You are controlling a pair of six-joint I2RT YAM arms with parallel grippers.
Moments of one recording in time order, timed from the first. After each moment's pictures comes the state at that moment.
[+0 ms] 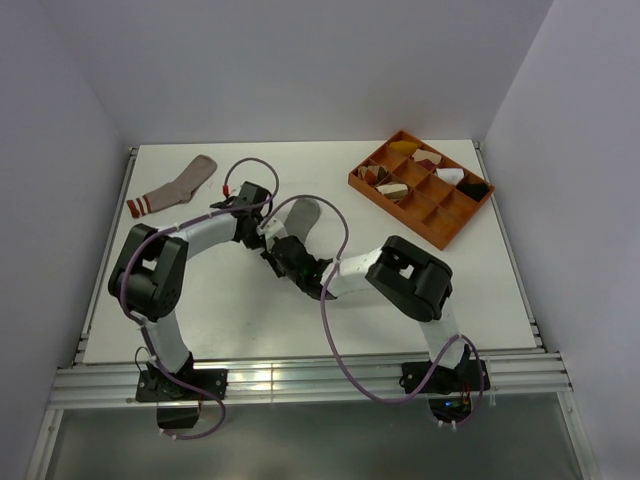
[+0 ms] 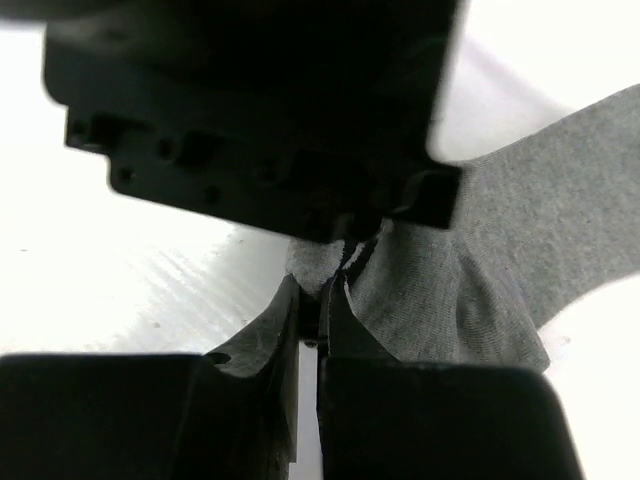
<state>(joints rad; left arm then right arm) -0.45 1.83 1.16 -0.40 -0.14 -0.87 1.00 2.04 1.06 0.50 0.34 0.06</state>
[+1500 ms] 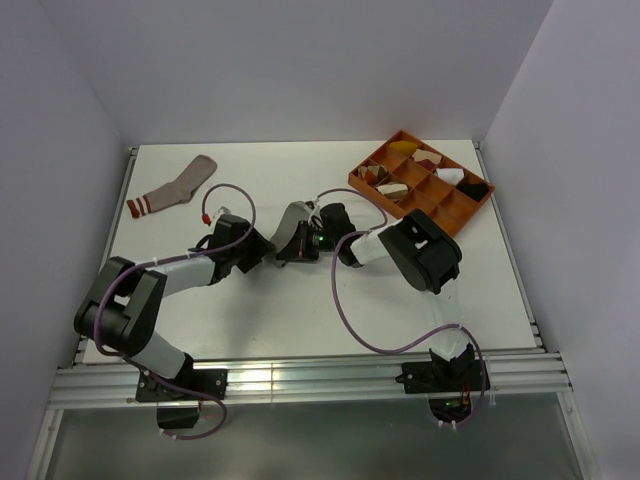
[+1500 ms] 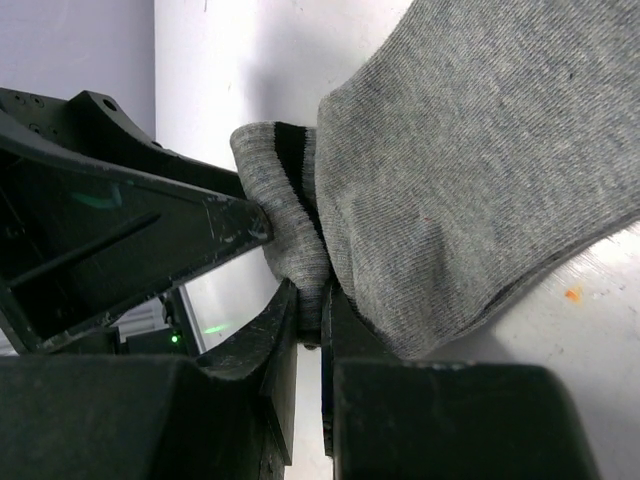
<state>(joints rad) -0.41 1.55 0.66 0.13 -0.02 -1.06 0.63 2.12 1.04 0.58 -0.60 0.88</state>
